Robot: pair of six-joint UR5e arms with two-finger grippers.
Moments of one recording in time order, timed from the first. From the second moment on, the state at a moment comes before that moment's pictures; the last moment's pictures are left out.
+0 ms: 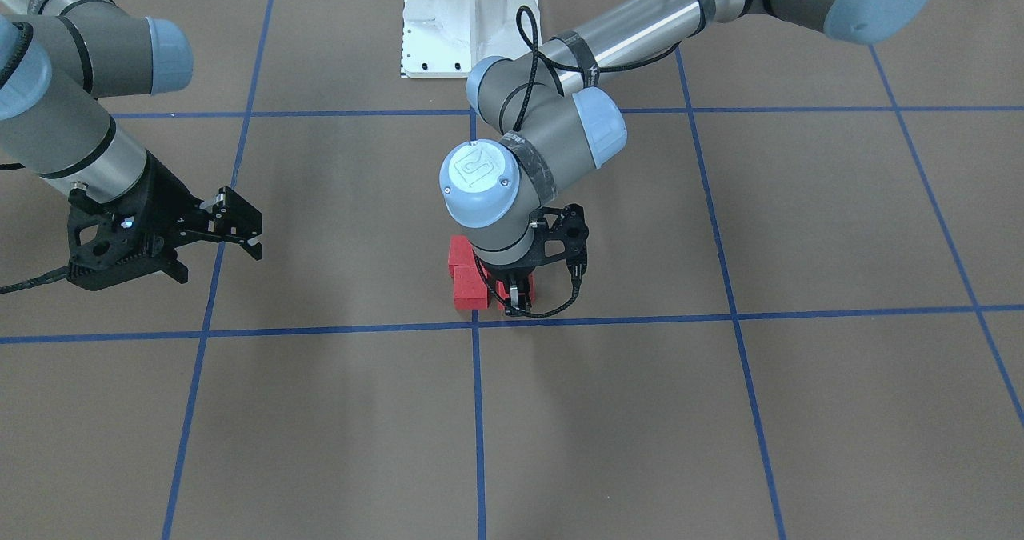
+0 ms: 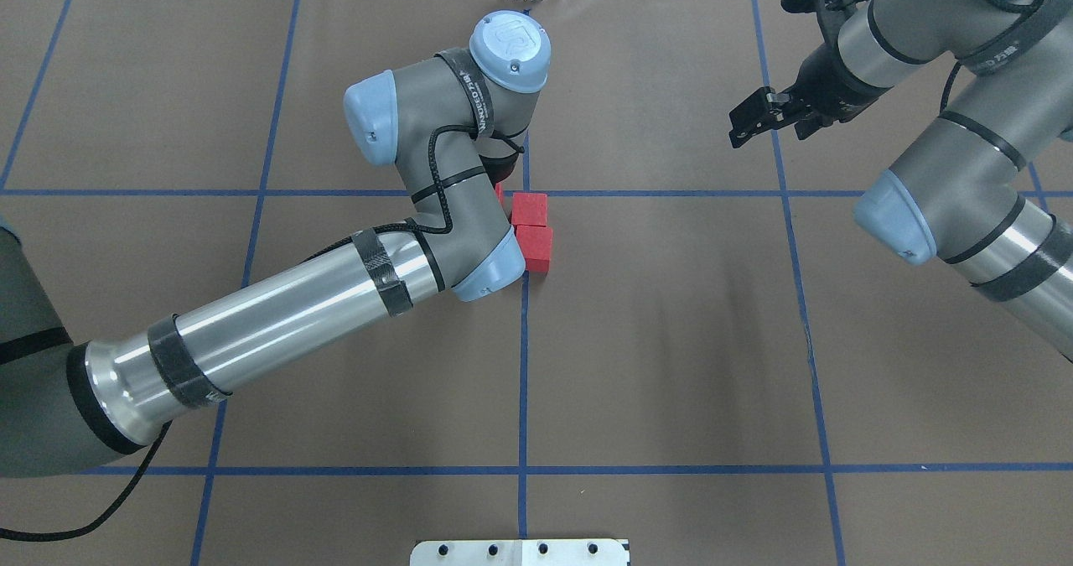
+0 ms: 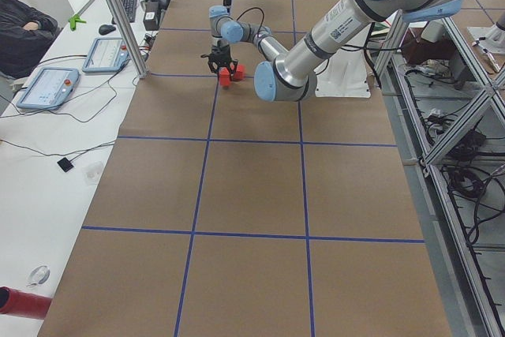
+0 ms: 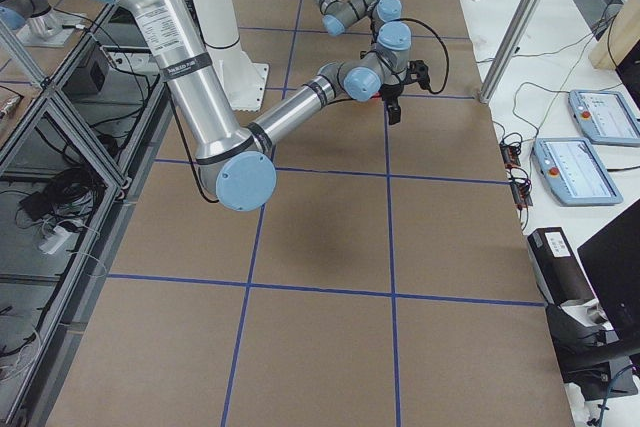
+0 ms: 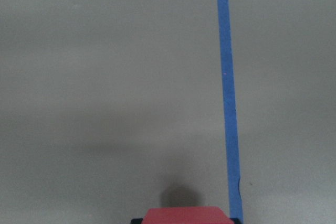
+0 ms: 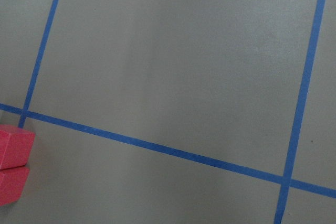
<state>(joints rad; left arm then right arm) -0.64 -2.66 -1.07 -1.48 -1.91 -2.56 0.97 -1.13 1.74 -1.40 2.22 0.71</state>
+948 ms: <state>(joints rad) -0.62 -2.68 -1.04 -1.47 -1.87 -2.57 0.97 -1.13 1.73 -1.40 2.22 0.71</state>
